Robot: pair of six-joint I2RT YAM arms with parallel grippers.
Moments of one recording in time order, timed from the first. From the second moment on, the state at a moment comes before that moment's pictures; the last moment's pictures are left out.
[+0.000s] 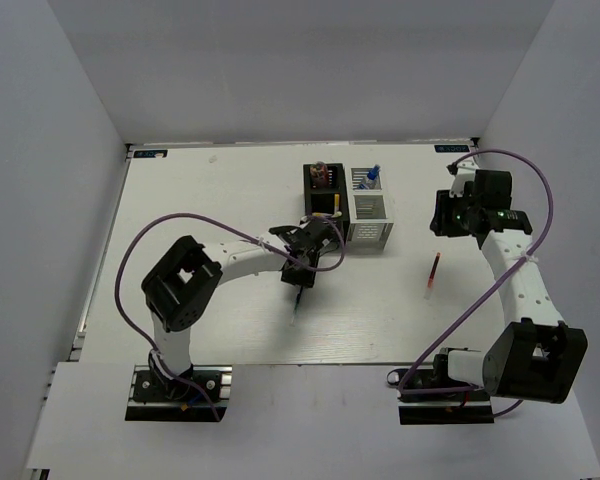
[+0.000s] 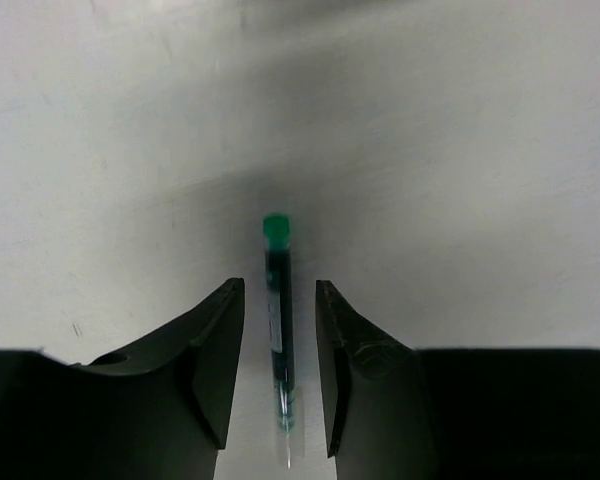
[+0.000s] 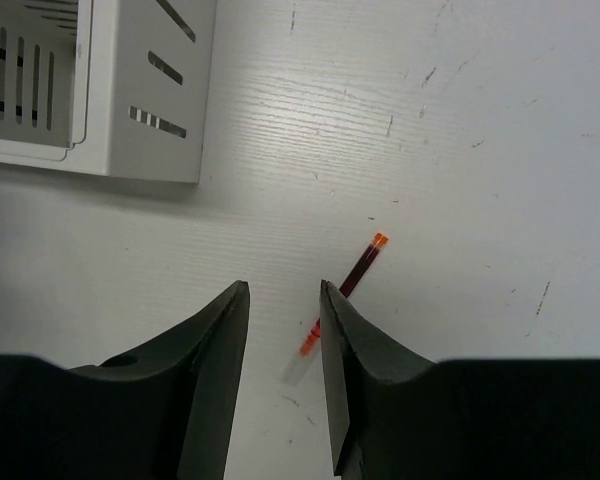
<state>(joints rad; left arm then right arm) -0.87 1.89 1.27 -0.60 -0.18 -0.57 -0.07 1.25 1.08 -0.64 -0.23 -0.13</state>
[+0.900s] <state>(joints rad) -0.92 1.68 0.99 -0.51 -0.18 -0.63 -0.11 1.25 1.01 -0.64 -0.33 -0.13</state>
